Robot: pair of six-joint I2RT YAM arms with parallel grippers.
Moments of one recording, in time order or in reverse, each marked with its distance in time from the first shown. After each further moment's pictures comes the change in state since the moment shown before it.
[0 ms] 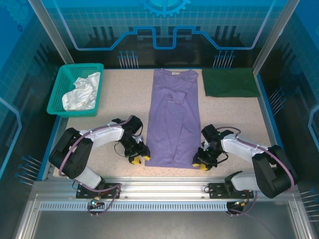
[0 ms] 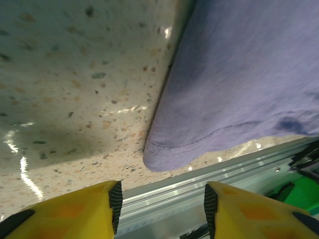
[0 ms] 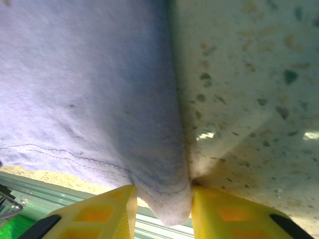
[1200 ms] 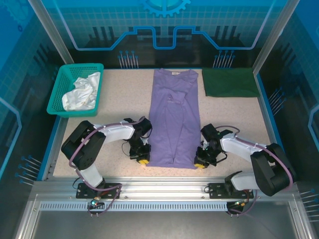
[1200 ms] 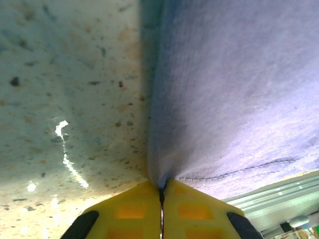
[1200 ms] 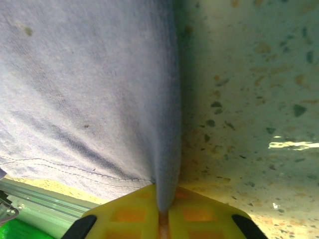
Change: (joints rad) left arm -0.088 0.137 0.091 -0.012 -0.117 0.055; right arm 0.001 0.031 0.008 0.020 0.016 -0.015
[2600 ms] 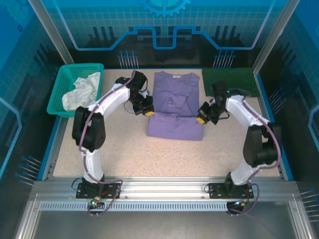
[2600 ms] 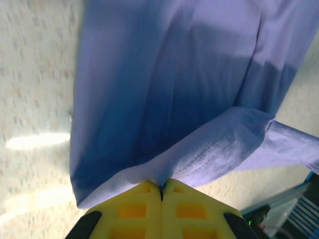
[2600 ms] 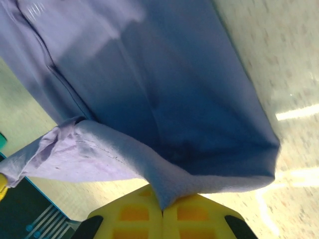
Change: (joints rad) left arm 0.283 0.302 0.834 -0.196 -0.035 0.030; right arm -0.280 0.362 0.765 -0.195 0.030 0.094
